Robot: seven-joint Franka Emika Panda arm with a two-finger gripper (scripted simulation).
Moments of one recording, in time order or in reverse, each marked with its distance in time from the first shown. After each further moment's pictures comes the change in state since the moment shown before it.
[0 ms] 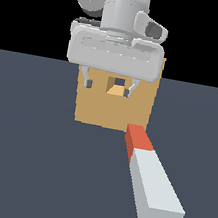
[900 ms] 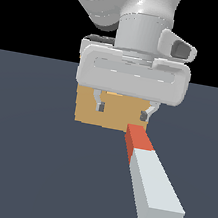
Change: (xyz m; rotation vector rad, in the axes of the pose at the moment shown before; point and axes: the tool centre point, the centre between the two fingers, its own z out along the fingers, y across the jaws) arm -0.050 0.043 0.031 -0.029 -0.008 -0.015
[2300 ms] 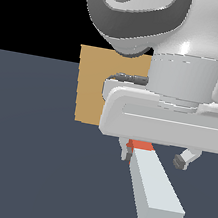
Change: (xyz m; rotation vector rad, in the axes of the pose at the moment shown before) arm -0.066 0.063 0.048 -0.041 -0.008 -0.019
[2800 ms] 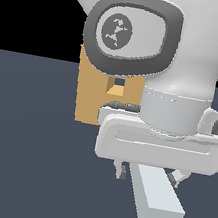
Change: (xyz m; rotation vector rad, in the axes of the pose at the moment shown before) arm 0.000 -0.001 0.042 0.004 0.001 0.000
